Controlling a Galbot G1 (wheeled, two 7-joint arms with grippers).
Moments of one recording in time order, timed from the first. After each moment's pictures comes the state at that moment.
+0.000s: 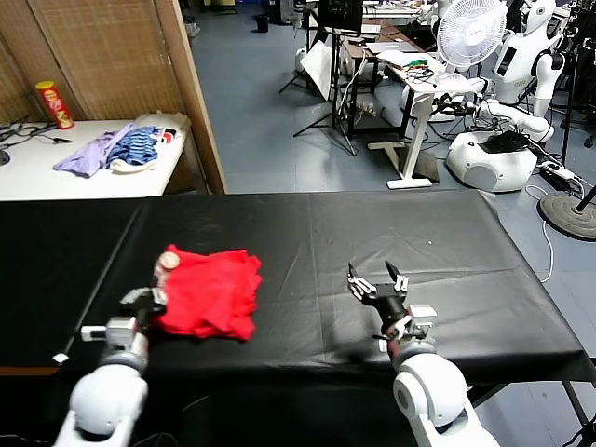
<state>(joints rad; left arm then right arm) 1.38 -1.15 -0.66 -2.01 -0.08 0.39 -0.14 -1.26 1.34 0.33 2.08 0.34 -0.42 0.22</state>
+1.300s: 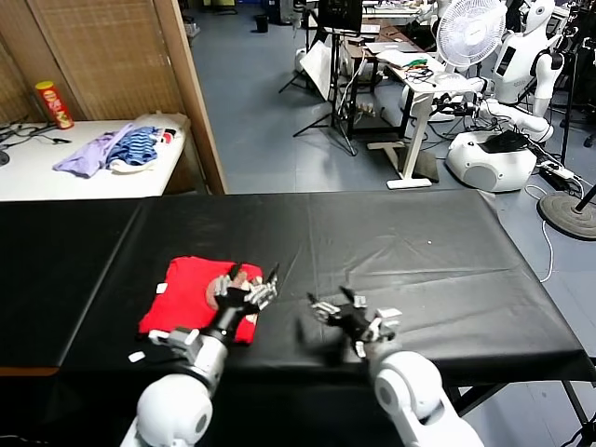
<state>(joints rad) 1.37 -1.27 -0.33 -2.15 -0.35 0.20 -0.06 -1.15 1.33 0.16 1.94 0.56 -0.58 0.10</state>
